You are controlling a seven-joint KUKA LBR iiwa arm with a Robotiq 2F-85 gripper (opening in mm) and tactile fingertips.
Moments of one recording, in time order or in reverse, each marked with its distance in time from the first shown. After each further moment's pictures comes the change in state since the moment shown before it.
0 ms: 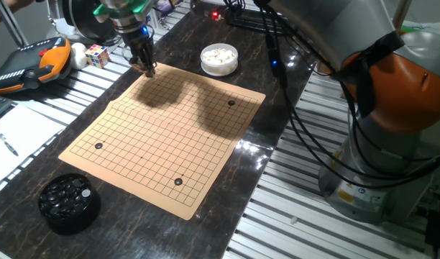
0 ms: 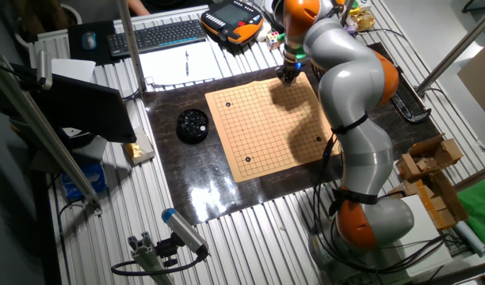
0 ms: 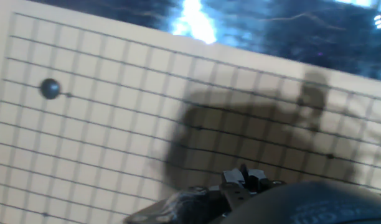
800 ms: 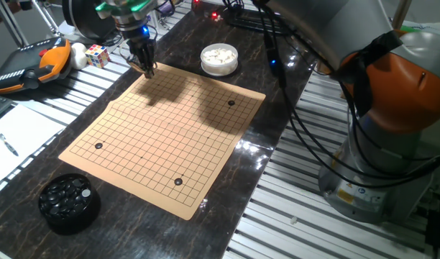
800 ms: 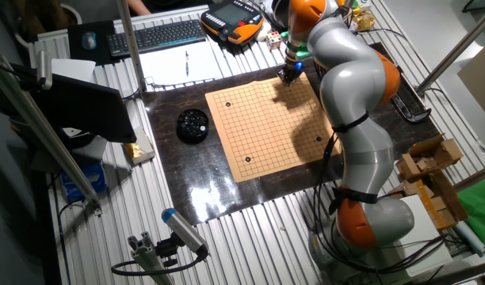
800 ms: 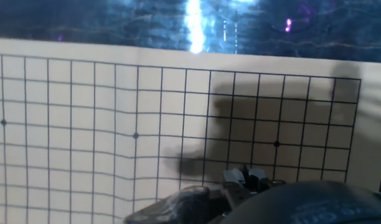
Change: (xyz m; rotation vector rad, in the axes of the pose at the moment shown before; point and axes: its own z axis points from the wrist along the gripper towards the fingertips) arm 0.000 0.000 0.000 -0.051 -0.016 0.130
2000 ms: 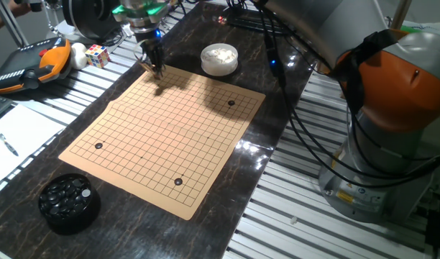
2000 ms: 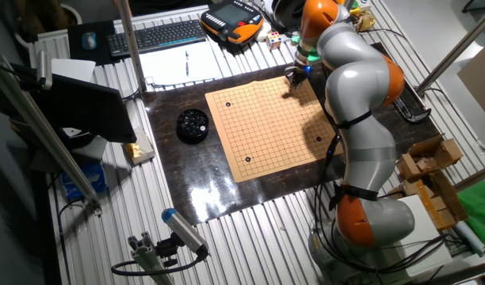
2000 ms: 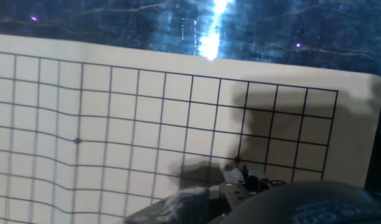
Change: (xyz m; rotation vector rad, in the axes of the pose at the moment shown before) arm -0.006 -0.050 0.040 -0.040 -0.015 -0.051
